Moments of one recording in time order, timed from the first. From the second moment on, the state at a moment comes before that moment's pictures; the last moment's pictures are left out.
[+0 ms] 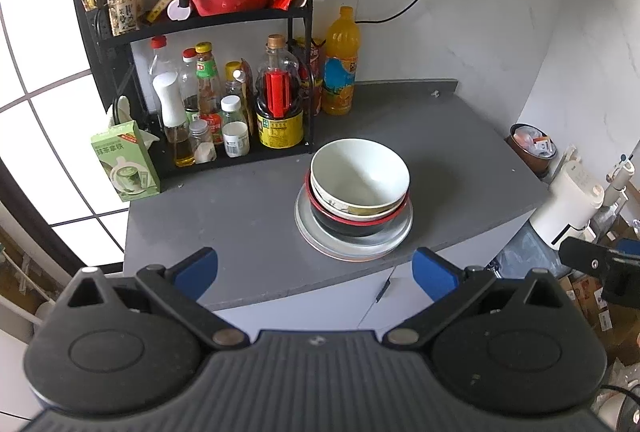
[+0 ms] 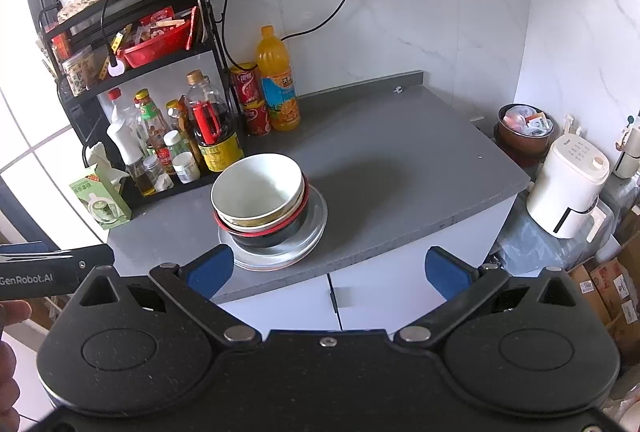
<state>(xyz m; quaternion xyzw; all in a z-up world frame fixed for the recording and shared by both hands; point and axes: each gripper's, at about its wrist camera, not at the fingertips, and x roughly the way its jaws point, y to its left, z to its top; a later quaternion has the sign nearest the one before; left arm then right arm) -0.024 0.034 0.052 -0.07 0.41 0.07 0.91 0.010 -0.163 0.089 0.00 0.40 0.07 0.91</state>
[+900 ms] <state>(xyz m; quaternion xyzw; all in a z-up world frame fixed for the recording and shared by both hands) -0.022 0.032 0.049 -0.06 0.42 0.07 0.90 0.013 -0.164 0.090 -0.01 0.41 0.08 0.91</state>
